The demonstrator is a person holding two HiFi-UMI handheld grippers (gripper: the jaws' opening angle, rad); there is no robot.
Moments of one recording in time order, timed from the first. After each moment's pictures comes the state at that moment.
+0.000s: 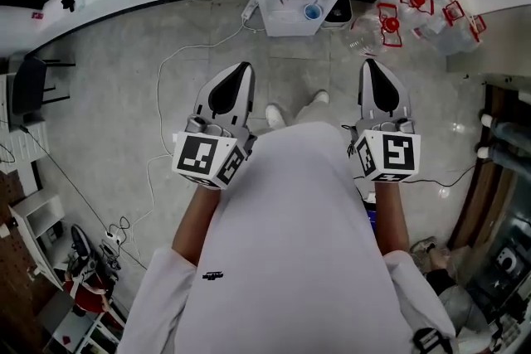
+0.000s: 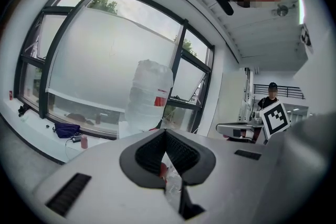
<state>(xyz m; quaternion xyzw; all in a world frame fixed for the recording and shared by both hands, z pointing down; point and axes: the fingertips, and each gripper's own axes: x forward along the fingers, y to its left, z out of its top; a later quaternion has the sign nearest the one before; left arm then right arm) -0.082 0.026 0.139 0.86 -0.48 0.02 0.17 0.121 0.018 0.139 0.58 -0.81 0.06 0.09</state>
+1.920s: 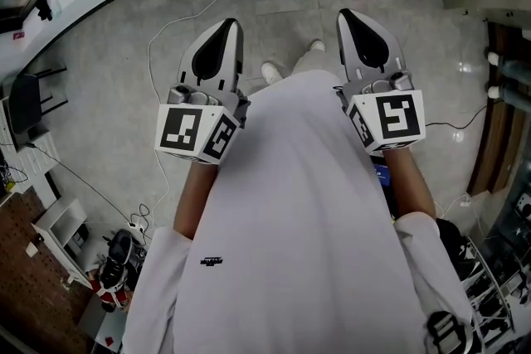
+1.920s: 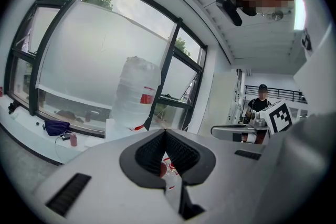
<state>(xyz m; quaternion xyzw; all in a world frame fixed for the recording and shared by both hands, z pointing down) -0.044 0.054 0.128 0.88 -0.44 0.03 0.17 0.110 0.065 0.128 0.56 -0.82 0.09 0.08</state>
